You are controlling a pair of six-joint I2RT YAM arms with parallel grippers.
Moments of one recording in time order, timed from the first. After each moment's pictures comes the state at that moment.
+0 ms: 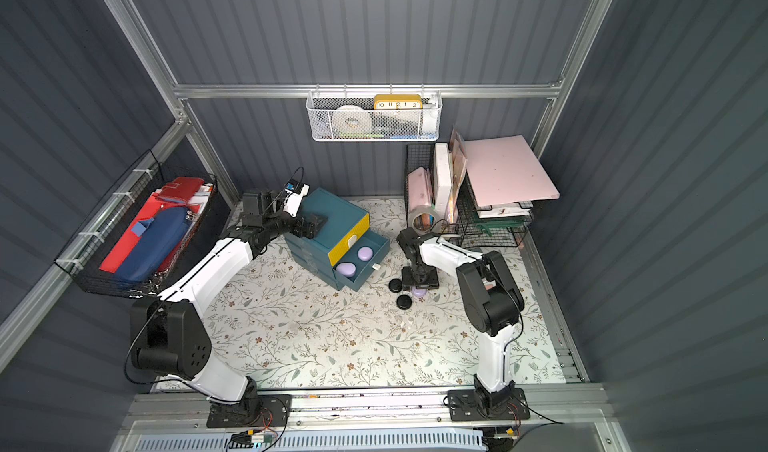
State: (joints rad) left arm -0.19 1.61 1.30 -0.21 0.43 0.23; right arm 0.46 1.95 1.34 -0.91 0.06 0.43
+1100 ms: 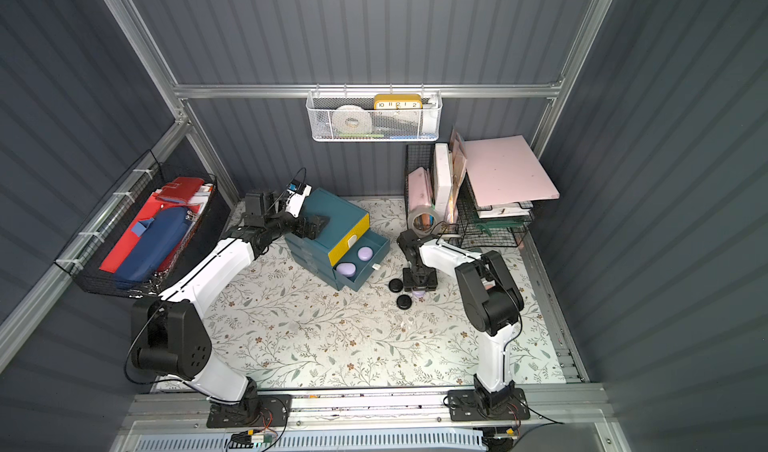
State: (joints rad) left arm -0.21 1.61 1.30 -0.21 0.43 0.23; right arm 0.46 1.96 1.31 -0.87 0.05 0.44
